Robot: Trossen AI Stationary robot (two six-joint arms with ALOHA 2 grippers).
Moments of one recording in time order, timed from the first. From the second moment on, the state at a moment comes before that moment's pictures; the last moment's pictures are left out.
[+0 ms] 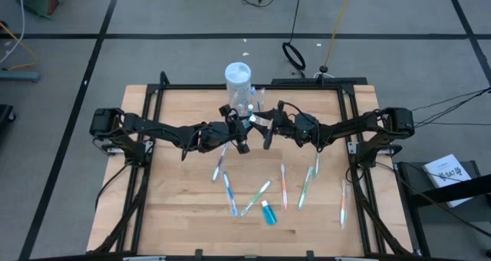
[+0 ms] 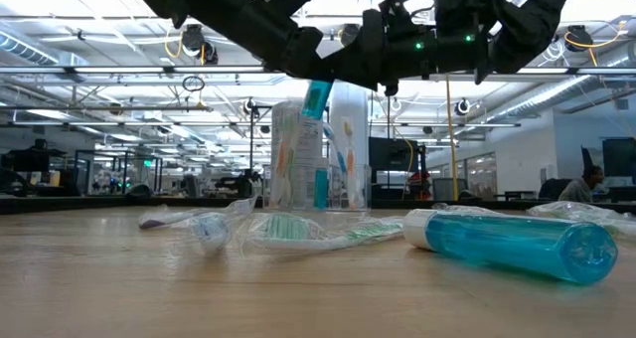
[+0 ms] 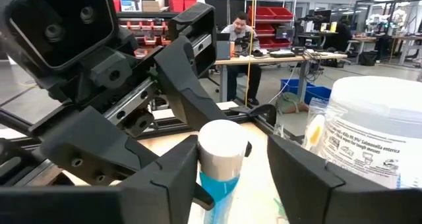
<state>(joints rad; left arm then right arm) -0.01 1.60 0.95 0.38 -0.58 0.31 -0.15 1.58 0.66 0.97 0.18 0.01</state>
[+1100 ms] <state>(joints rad) -0.01 1.60 0.94 0.24 -0.58 0.17 -0.15 1.58 0.66 0.84 0.11 0.01</state>
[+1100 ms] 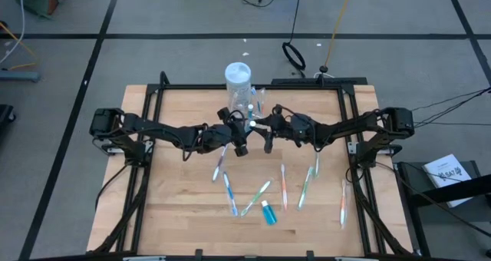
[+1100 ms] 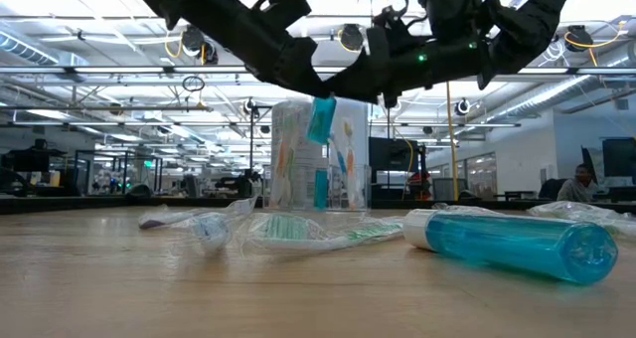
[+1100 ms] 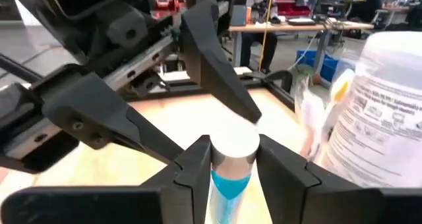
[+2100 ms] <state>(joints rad) -0.16 1.41 0.95 0.09 -0.92 0.16 -0.33 1.59 0.66 0.90 -0.03 -0.07</state>
